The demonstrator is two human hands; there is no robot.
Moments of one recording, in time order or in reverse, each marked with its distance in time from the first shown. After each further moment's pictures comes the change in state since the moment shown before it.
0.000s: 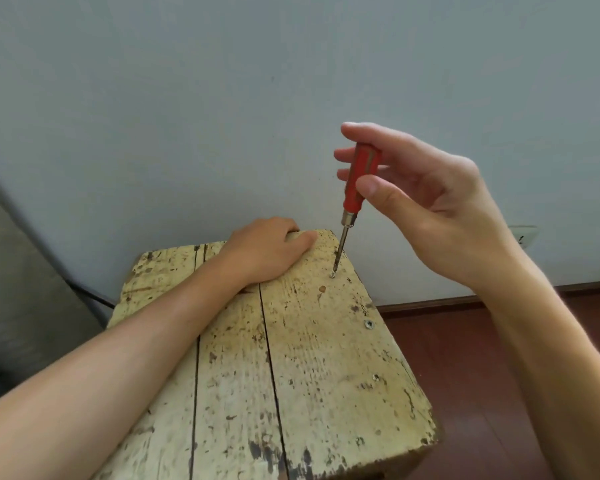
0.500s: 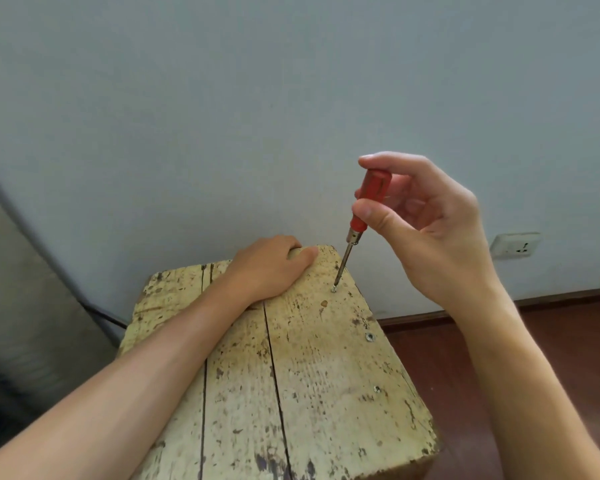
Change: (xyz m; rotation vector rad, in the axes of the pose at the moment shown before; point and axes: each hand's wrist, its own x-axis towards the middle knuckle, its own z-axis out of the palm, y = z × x) left_hand -0.002 0.001 -0.001 -0.024 -0.003 0.004; right_hand -0.011 0.000 0.012 0.004 0.282 0.070
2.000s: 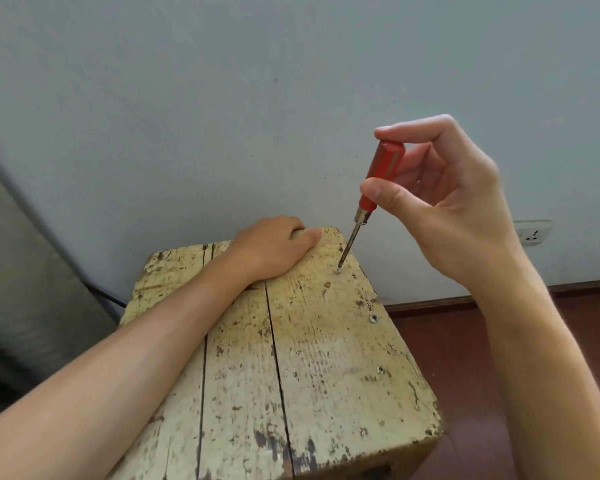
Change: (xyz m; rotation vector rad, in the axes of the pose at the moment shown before) left_hand -0.004 0.005 -0.005 0.009 -0.032 -0.011; right_hand 0.003 0.000 -0.009 -0.048 -0.054 -0.009
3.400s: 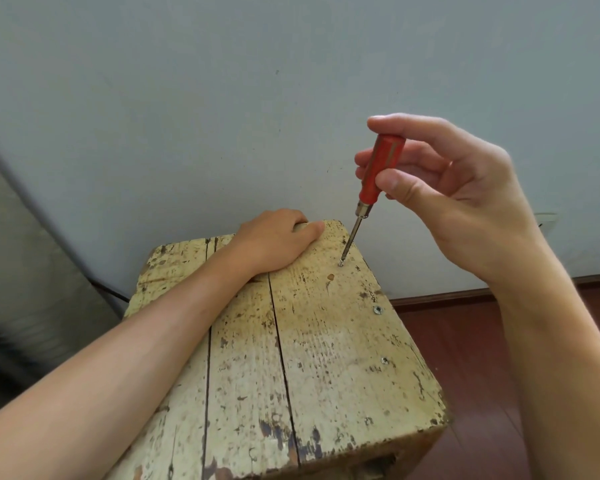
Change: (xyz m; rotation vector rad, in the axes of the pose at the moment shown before) left_hand -0.001 0.000 -0.001 -0.003 0.000 0.000; right_hand -0.003 0.000 -0.007 0.140 -0.128 -0.005
